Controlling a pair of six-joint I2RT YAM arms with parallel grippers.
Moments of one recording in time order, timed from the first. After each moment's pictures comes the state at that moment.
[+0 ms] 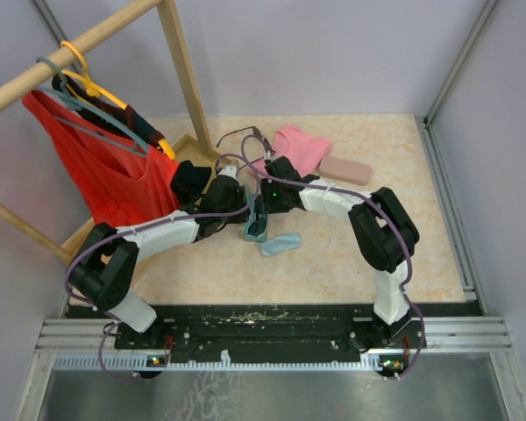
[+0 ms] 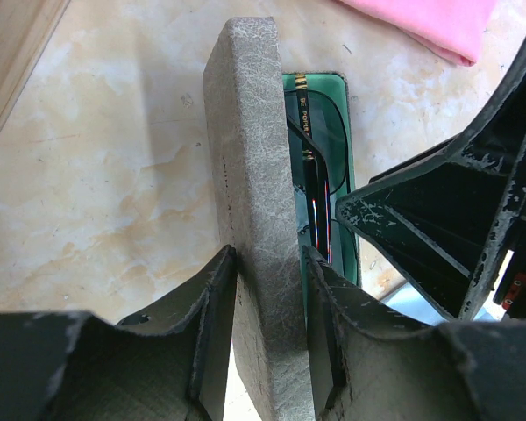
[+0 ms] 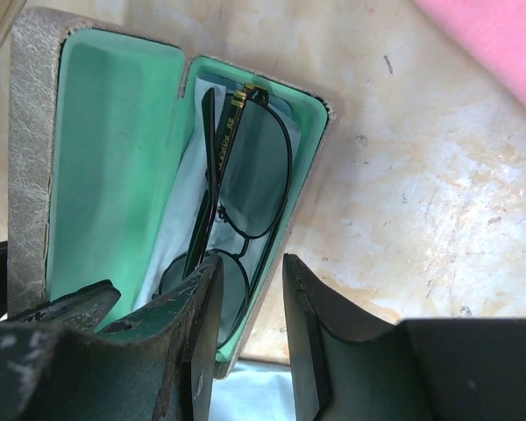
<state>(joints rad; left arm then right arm) -0.65 1.59 0.88 0.02 -0.20 -0.51 0.67 1.94 1.33 -0.30 -0.05 0.48</state>
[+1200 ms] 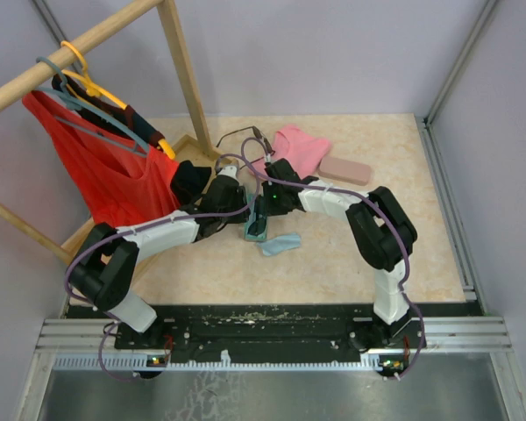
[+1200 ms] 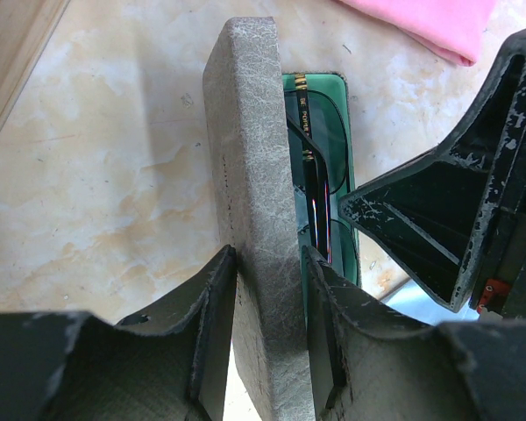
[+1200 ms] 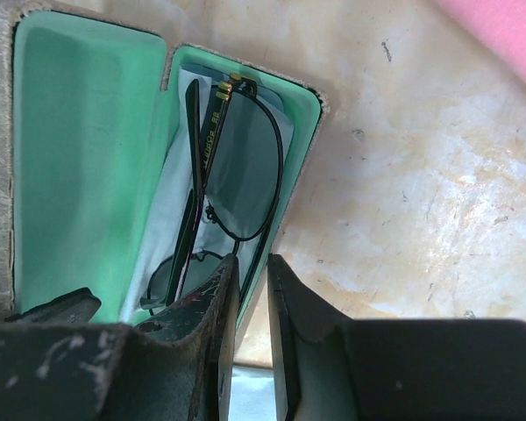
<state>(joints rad) -0.65 1.59 0.88 0.02 -0.20 -0.51 0.66 1.95 1.32 -0.29 -0.05 0.48</state>
